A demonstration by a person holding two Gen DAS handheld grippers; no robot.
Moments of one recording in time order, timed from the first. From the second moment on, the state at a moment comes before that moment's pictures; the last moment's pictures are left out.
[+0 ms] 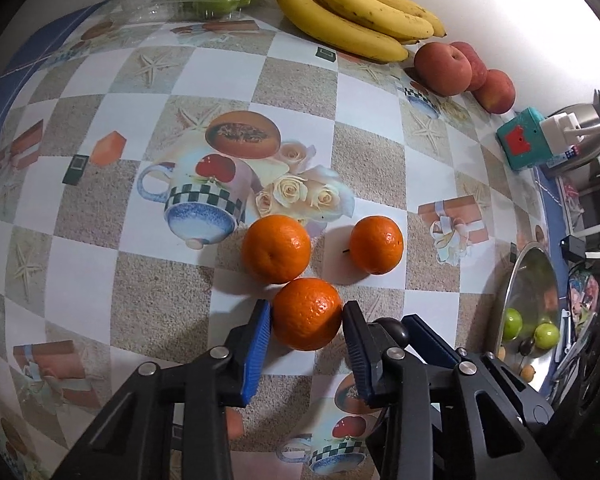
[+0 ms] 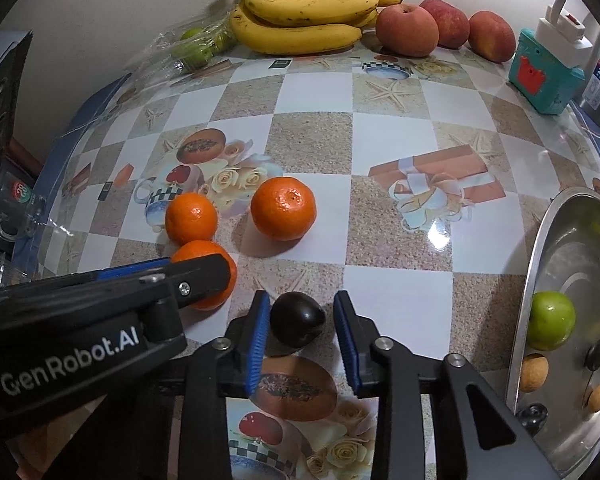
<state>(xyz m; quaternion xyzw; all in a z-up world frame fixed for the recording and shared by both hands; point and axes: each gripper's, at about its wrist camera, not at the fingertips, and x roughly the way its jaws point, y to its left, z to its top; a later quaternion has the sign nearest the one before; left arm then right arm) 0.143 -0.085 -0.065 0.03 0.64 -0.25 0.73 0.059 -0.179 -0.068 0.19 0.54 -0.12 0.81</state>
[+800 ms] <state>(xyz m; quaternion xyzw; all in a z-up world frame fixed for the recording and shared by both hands) 0.146 -0.065 -0.025 0.02 0.60 -0.25 0.76 0.031 -0.207 -0.033 0.24 0.51 -0.15 0.81</state>
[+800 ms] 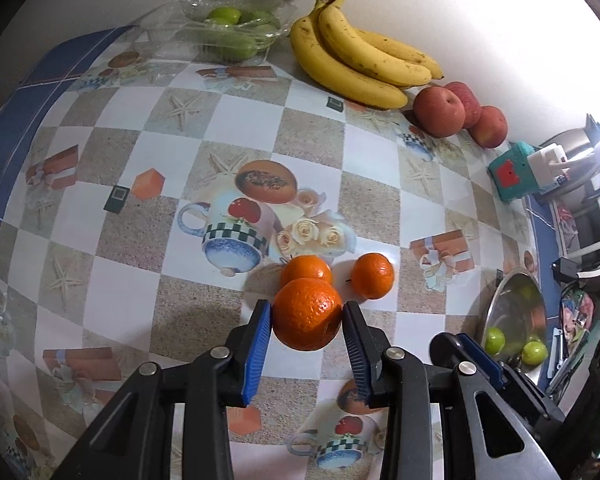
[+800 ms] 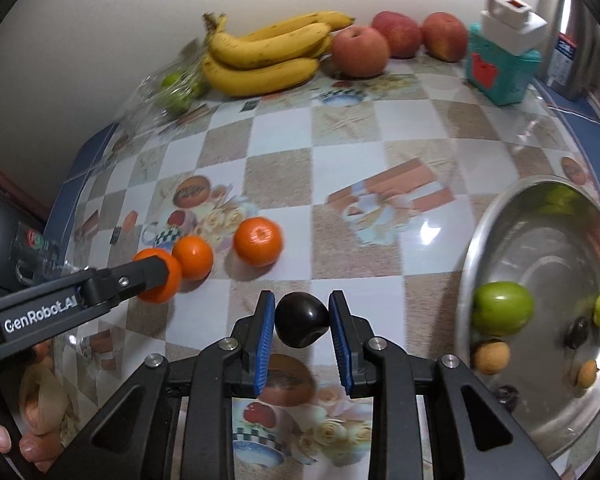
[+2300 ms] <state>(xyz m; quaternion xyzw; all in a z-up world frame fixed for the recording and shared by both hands) 0.022 -0.209 0.011 0.05 0.55 -0.43 0.71 -0.115 -0.362 -0.001 0.37 0.41 -0.35 0.76</state>
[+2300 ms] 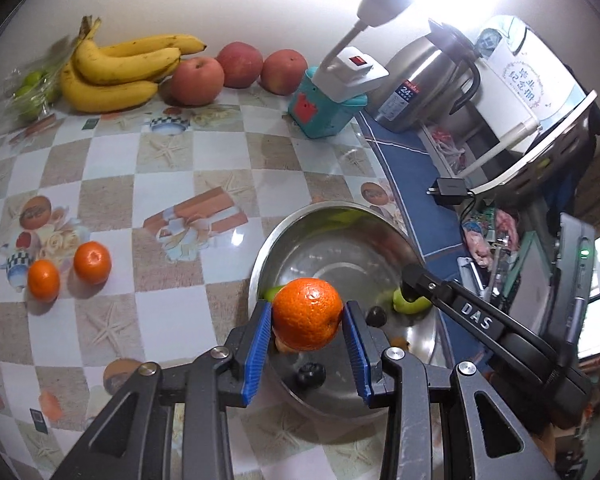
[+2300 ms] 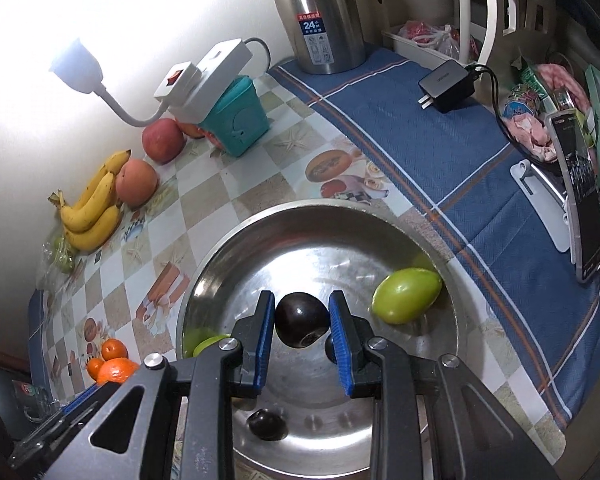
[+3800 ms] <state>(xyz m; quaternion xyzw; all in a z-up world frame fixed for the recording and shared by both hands) 0.035 -0.260 -0.042 0.08 0.50 -0.42 0.75 -0.088 -0.367 -0.042 0.29 0.42 -0.35 0.79</state>
